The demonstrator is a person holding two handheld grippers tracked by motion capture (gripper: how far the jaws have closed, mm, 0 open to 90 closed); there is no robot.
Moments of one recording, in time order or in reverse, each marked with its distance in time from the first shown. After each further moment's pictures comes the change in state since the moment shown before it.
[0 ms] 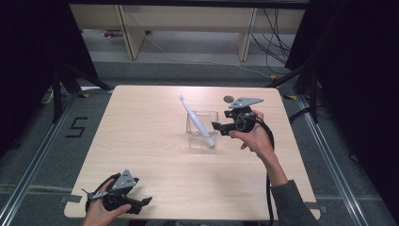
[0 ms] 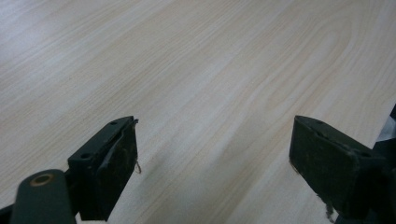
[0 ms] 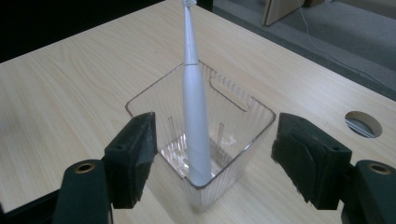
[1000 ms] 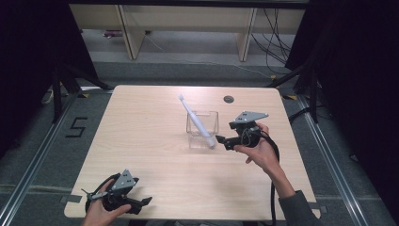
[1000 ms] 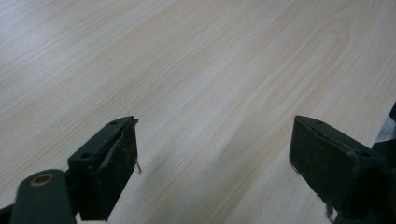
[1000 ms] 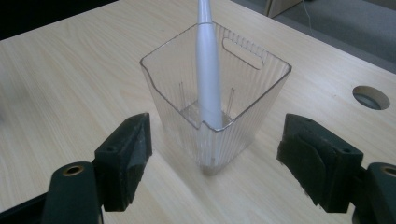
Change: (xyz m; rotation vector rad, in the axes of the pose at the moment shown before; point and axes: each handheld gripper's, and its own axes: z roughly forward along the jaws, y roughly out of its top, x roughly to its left) left arm -0.001 0.000 -0.001 -0.005 0.000 0.002; right arm 0.011 -0.037 -0.012 -0.001 -0.014 -0.041
